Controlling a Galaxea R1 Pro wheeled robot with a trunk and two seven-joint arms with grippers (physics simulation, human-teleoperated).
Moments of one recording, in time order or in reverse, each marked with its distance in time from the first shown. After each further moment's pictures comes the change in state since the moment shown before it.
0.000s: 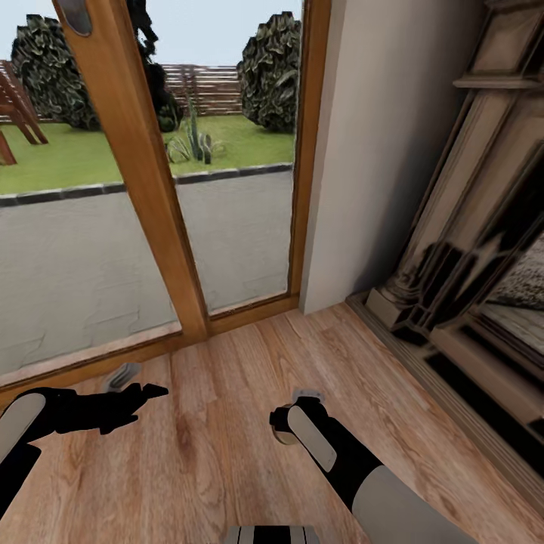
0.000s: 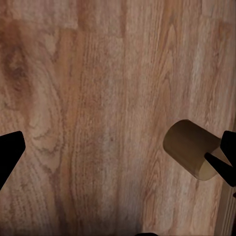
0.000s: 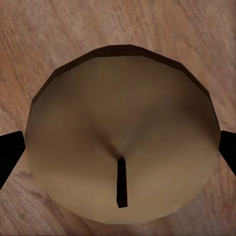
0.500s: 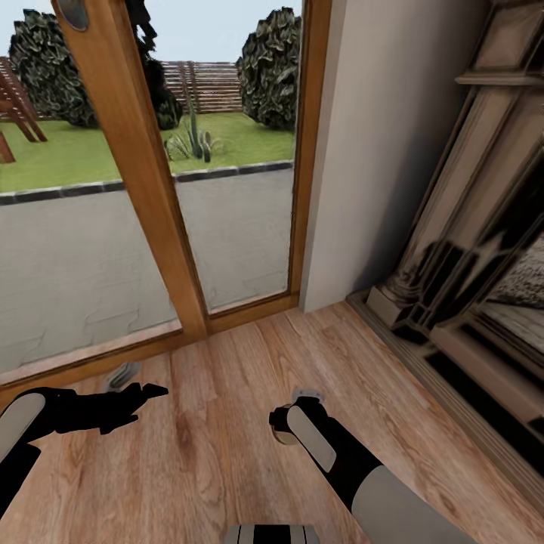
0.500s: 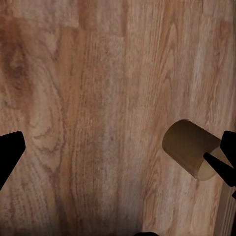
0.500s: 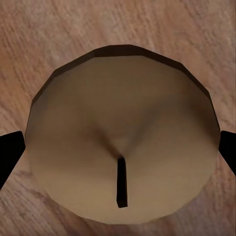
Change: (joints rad) left arm 0.000 0.000 0.001 0.000 0.001 0.000 -0.002; right arm 0.000 0.002 0.001 0.000 0.001 0.000 0.000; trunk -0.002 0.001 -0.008
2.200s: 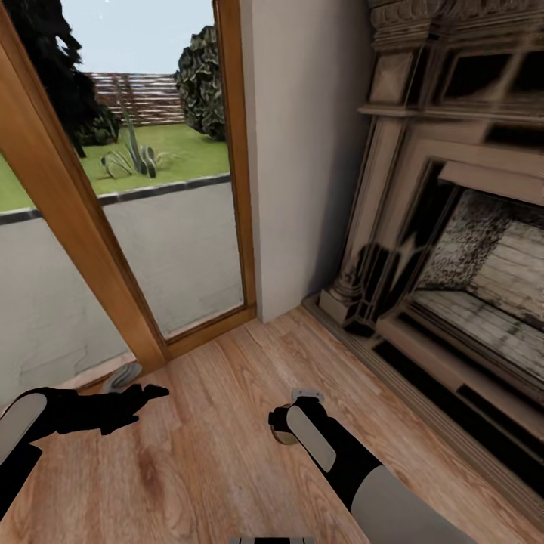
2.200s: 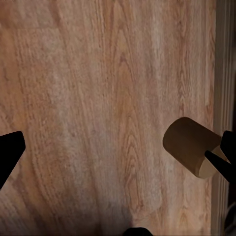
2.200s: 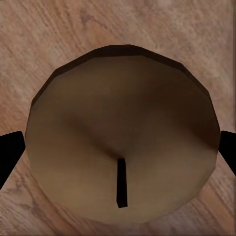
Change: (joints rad) left arm 0.000 0.000 -0.009 0.000 0.000 0.000 0.000; right arm 0.000 0.001 0.001 -0.002 -0.002 0.000 0.000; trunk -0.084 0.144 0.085
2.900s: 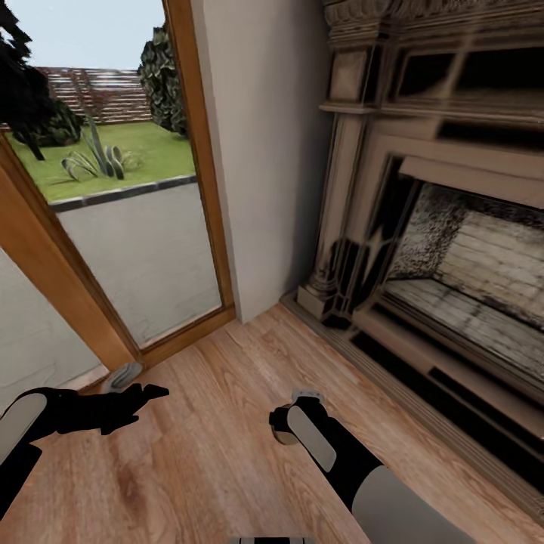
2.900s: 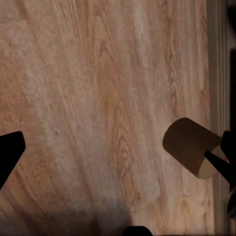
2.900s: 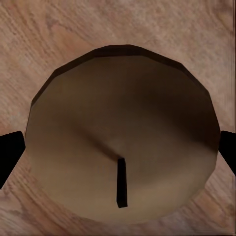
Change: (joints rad) left arm 0.000 0.000 0.001 0.000 -0.001 0.000 0.000; right arm 0.000 -0.002 -0.002 0.001 -0.002 0.000 0.001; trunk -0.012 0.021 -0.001
